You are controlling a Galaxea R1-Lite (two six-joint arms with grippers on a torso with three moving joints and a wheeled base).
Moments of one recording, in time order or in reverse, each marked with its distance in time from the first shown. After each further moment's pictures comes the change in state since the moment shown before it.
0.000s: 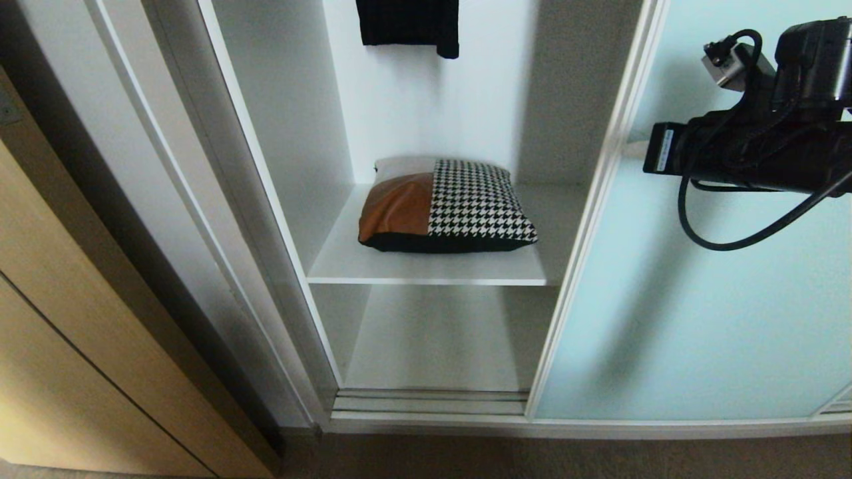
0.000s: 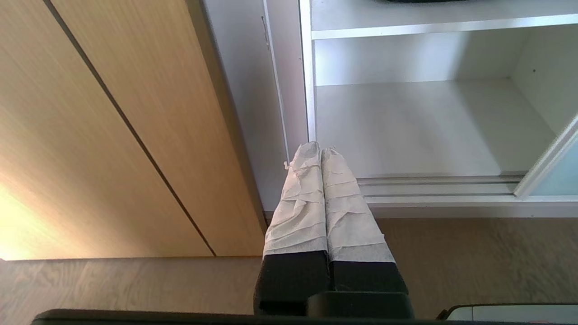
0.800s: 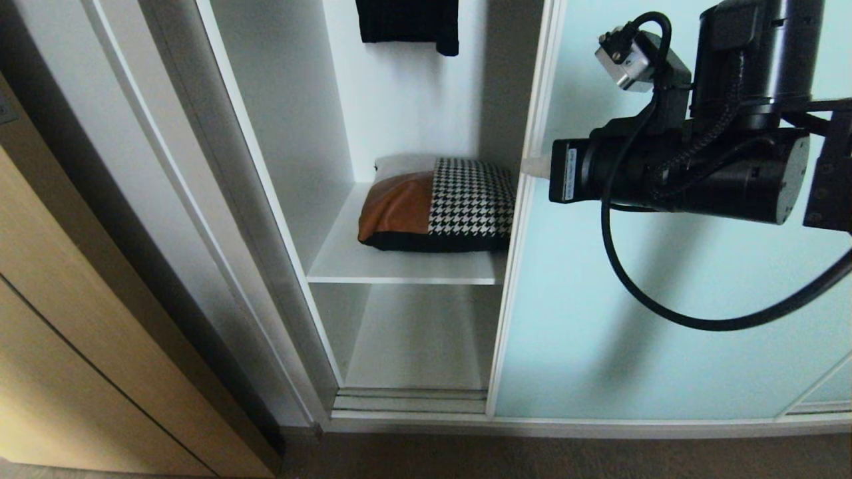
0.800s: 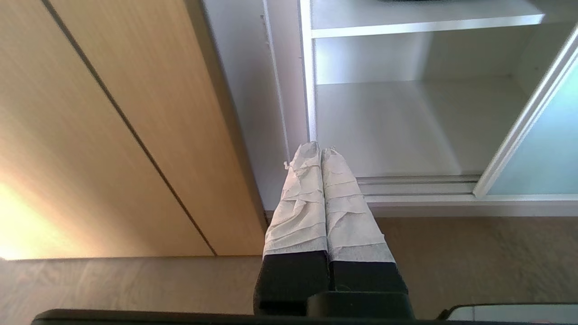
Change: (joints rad) left arm 0.000 0.000 0.000 0.000 0.000 0.000; right arm 0.375 -0.051 0.034 0.014 -0.113 -0.025
